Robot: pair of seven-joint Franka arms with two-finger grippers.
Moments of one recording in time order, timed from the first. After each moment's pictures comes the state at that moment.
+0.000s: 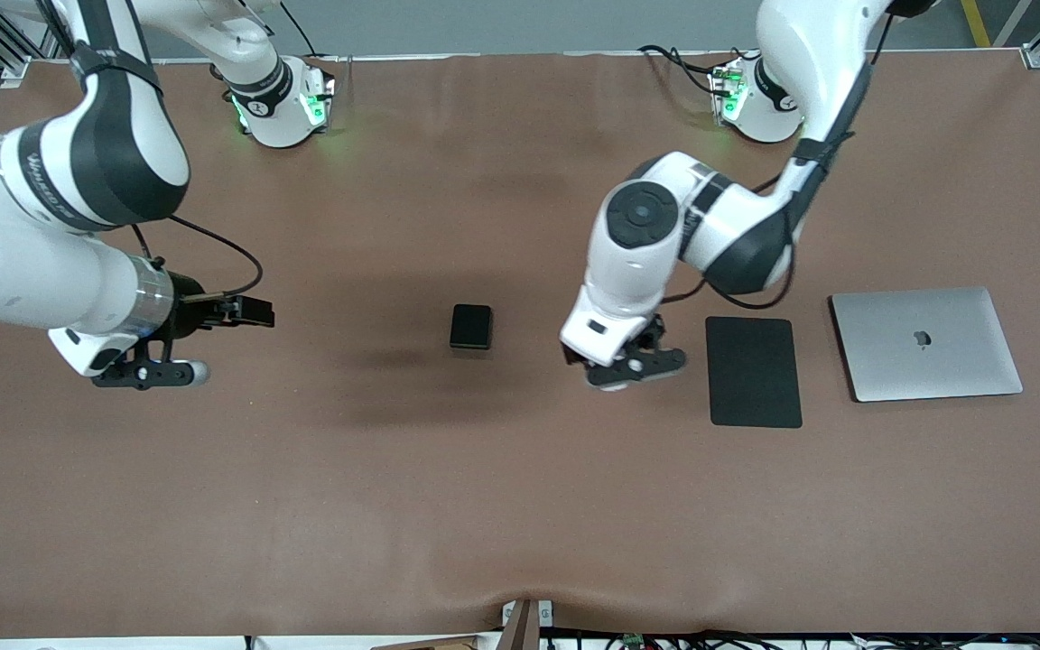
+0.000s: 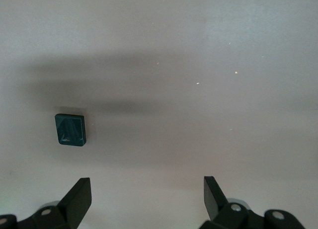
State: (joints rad) left arm -0.39 0.55 -0.24 -1.42 0.22 2.03 -0.88; right arm 0.22 0.33 -0.04 -1.48 0.18 1.62 0.17
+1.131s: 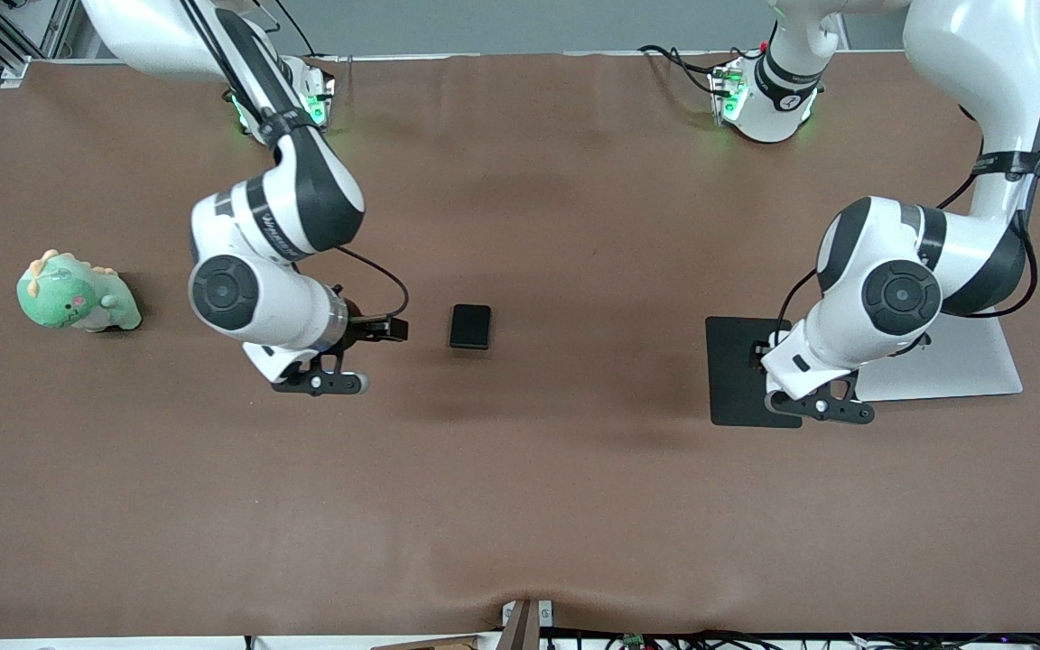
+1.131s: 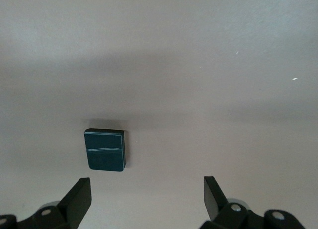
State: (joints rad) left arm 0.00 0.39 -0.27 -1.75 0.19 2.04 -0.11; right arm 0.44 0.47 -0.03 -1.58 0.22 1.90 0.37
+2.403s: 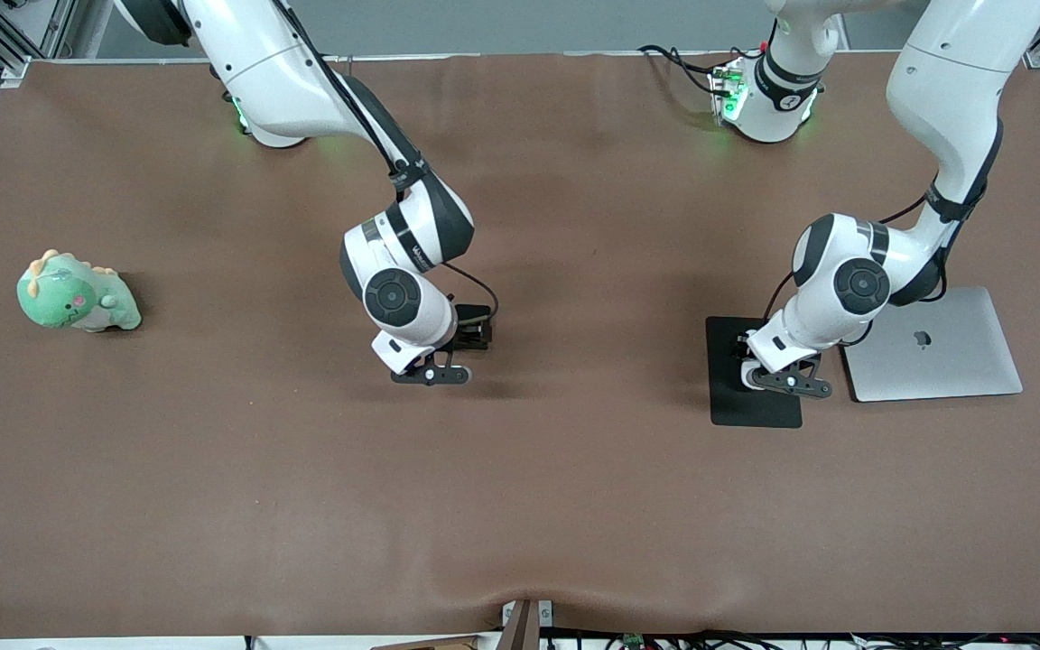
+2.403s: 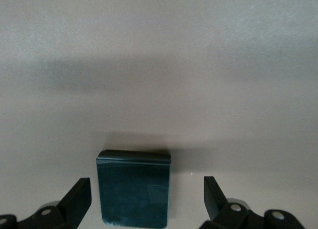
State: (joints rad) left arm 0.10 0.48 -0.29 -2.12 0.21 2.58 -0.09; right arm 0.63 0.68 -0.03 -1.64 0.22 2.23 0.50
